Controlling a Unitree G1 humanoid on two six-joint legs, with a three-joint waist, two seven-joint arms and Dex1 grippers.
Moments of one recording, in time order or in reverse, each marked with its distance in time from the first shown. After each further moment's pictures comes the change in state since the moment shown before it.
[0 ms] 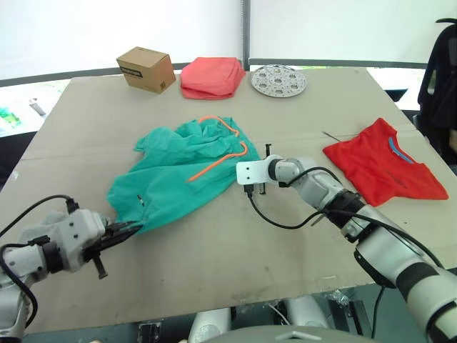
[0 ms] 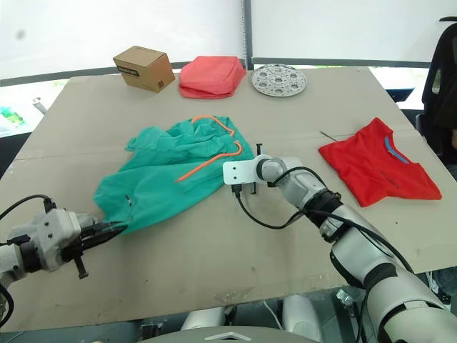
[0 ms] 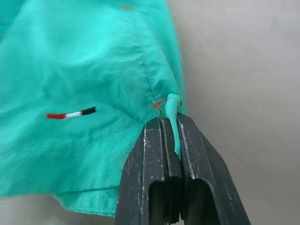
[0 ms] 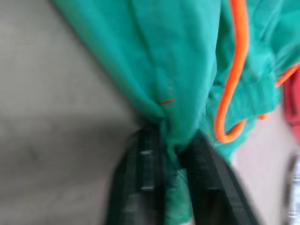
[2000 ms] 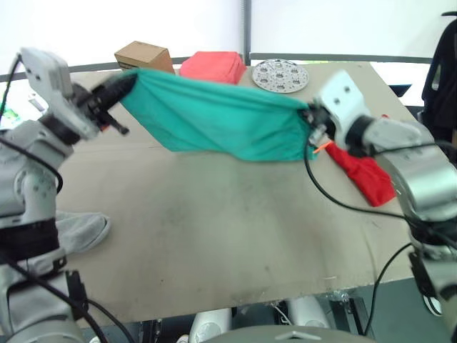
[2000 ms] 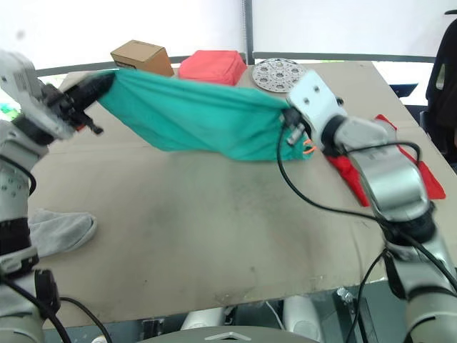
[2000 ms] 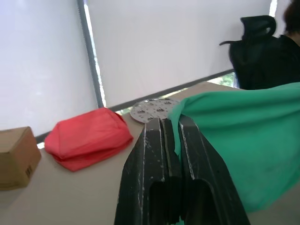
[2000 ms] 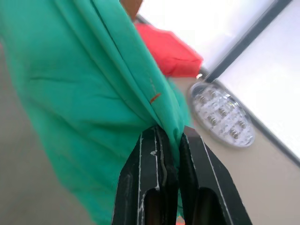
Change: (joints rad) left arm -0.958 -0.049 -0.063 0.120 -0.134 0.441 0.468; right arm 0.004 -0.212 -0.485 -0.760 0.505 0.702 -0.168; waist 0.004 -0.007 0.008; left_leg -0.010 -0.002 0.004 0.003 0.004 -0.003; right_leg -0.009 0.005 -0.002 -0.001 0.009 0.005
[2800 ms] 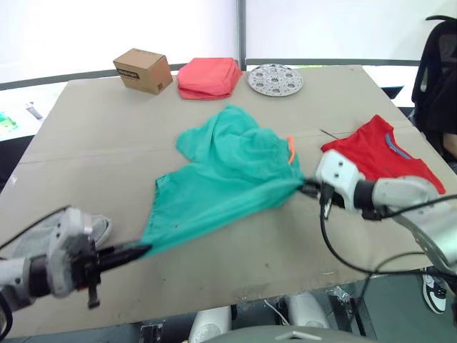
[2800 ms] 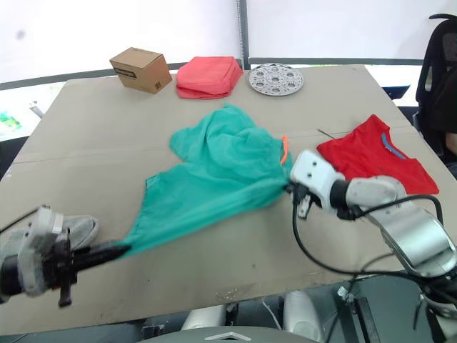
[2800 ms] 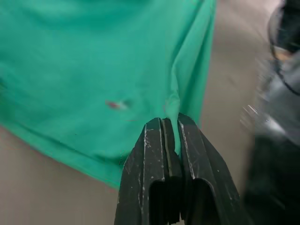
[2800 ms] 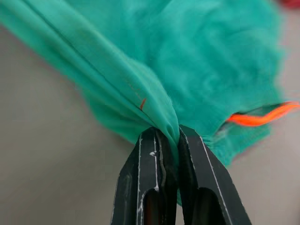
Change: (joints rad) left arm 1.270 0.118 0.285 -0.511 -0.185 0.185 -0.612; right arm 0.562 -0.366 -0.012 -0.477 0.303 0.155 0.290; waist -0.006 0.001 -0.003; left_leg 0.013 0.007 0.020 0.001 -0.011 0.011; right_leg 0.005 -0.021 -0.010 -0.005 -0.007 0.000
